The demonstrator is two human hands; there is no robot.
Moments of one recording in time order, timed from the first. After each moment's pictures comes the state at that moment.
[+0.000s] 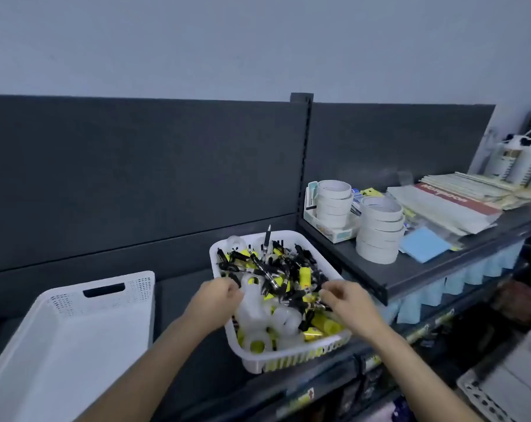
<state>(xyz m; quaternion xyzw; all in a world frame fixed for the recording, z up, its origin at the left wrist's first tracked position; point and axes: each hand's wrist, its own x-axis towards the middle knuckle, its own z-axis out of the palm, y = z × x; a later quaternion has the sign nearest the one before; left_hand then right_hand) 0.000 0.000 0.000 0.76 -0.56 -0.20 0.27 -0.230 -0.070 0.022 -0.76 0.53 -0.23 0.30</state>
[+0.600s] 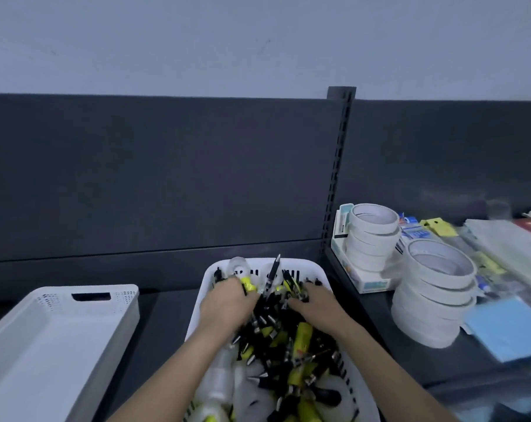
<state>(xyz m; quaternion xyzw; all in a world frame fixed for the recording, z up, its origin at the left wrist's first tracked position) -0.031 -0.123 0.002 0.91 -0.34 -0.10 0.22 -0.163 -0.222 0.009 -0.85 0.41 -0.04 0.34</state>
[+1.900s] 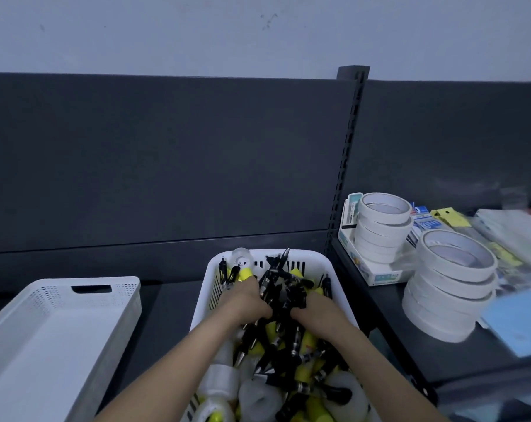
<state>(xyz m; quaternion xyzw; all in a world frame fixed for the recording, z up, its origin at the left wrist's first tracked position) -0.026 -0.133 -0.003 0.86 -0.39 -0.27 0.18 -0.153 -0.218 -0.015 -0.84 0.42 0.01 0.35</state>
